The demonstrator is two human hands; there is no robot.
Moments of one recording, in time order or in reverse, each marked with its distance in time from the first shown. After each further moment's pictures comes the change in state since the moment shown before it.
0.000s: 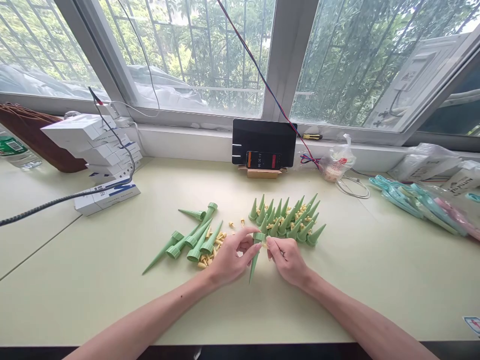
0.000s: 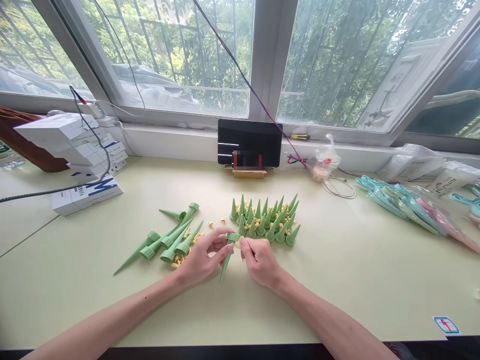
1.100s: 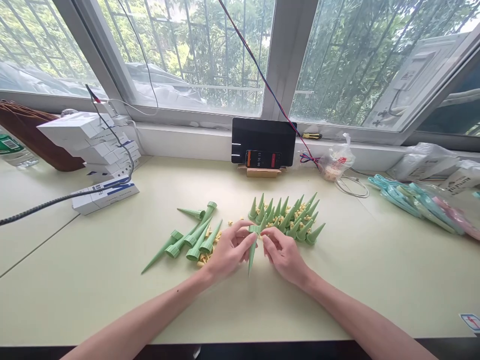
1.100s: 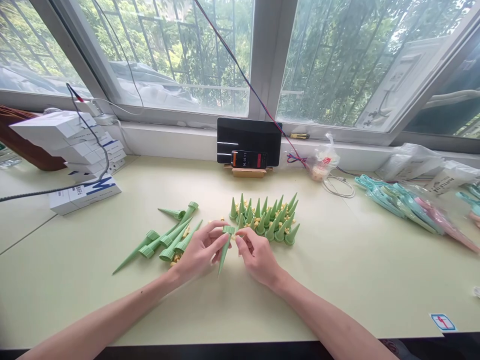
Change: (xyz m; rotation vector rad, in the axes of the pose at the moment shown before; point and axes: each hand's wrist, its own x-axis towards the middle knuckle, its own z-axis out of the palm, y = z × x) left_hand 0.006 0.018 -0.002 -0.219 0.078 -0.198; right_hand 0.000 -0.008 0.000 0.135 -0.030 0.151
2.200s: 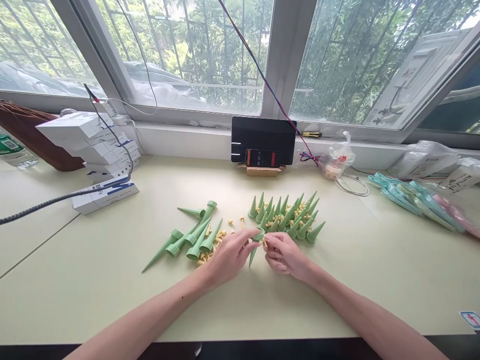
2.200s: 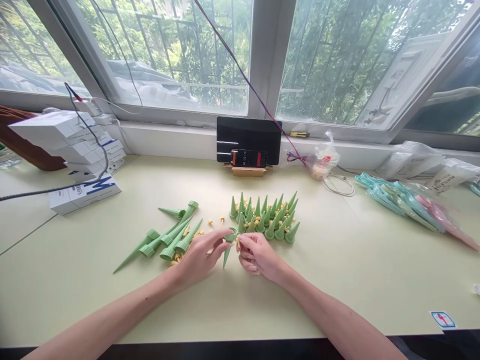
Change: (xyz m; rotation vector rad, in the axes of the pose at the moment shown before) left_hand -0.001 -0.019 -0.010 0.711 0.017 0.502; right_hand 0.010 -0.002 -0.010 0.793 -0.288 0.455
